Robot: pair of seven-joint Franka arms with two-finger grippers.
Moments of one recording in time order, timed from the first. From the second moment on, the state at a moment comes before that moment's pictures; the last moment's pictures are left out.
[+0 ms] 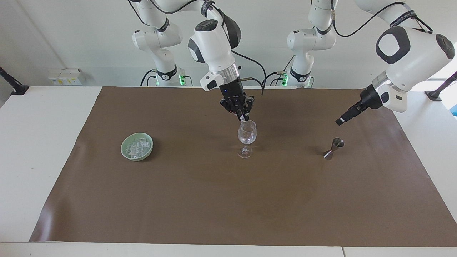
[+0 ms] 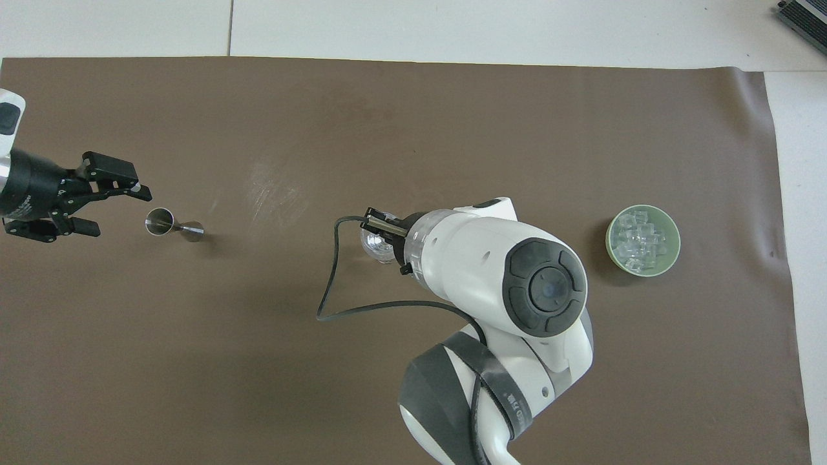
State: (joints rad) left arm -0.02 0.03 0.03 -1.70 -0.20 1.72 -0.23; right arm 0.30 0.13 0.33 -1.87 0.13 2.42 0.96
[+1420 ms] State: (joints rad) left arm -0.03 -0.07 0.03 -1.67 -0.10 1.66 -0.07; right arm 0.32 0.18 0.33 -1.85 0.12 2.48 0.96
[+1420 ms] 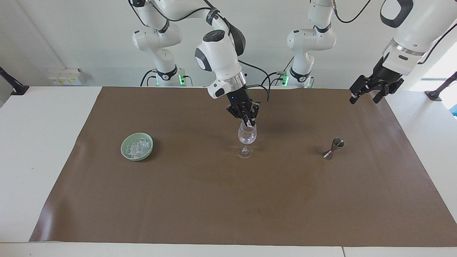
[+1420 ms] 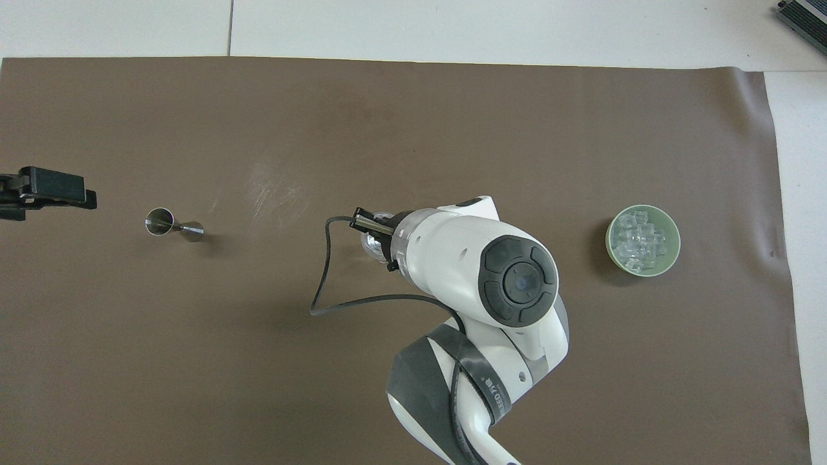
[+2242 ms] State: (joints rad) left arm -0.03 -0.07 0.03 -1.67 -0.10 1.61 0.01; right arm 0.32 0.18 0.32 -1.85 0.12 2.47 0.96
